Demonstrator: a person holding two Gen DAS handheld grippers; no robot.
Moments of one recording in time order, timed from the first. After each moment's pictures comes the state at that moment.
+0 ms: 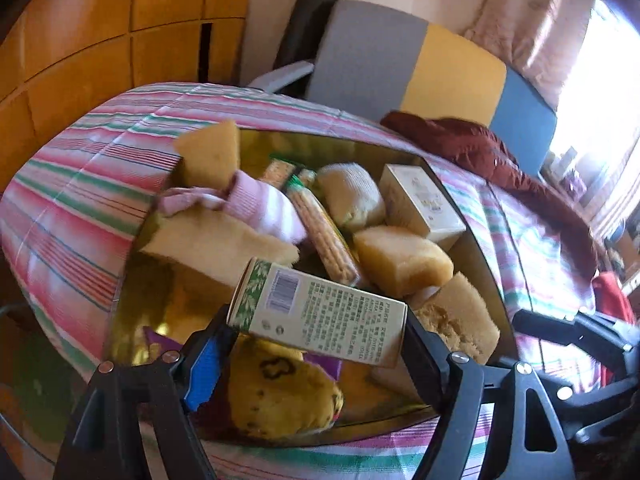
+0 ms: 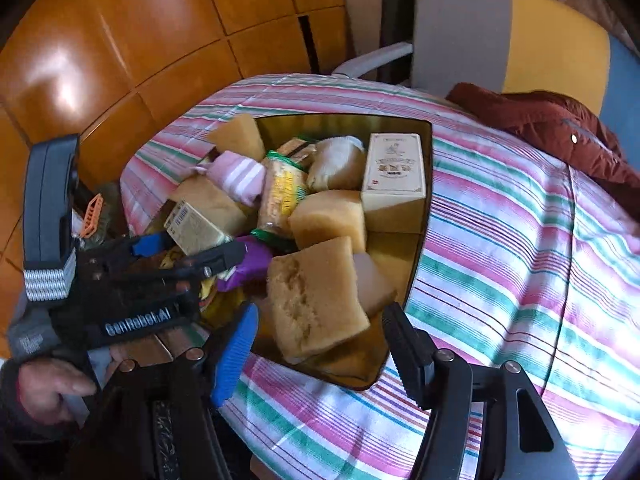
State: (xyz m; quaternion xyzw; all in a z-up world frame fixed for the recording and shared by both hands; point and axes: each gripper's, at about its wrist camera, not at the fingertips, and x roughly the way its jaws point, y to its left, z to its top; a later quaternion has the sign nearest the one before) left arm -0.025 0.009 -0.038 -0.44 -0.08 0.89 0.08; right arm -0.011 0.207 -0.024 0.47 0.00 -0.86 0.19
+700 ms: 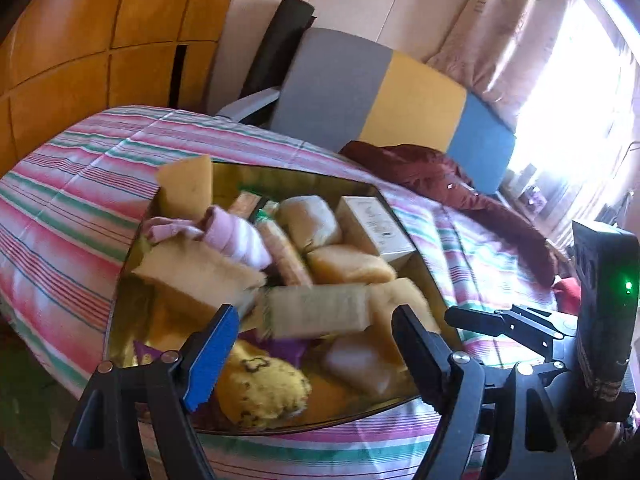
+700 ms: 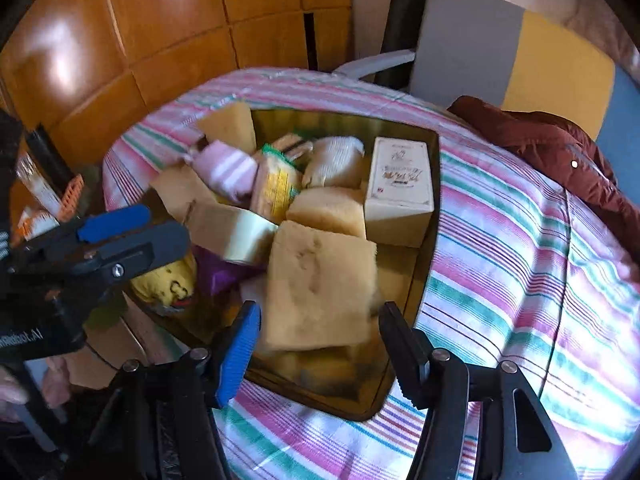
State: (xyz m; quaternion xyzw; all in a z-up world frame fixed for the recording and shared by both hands) left arm -0.013 0.003 -0.021 -0.39 -0.11 0.90 0.16; right arm -0.021 0.195 -0.034 0.46 0.05 -0.87 0.17
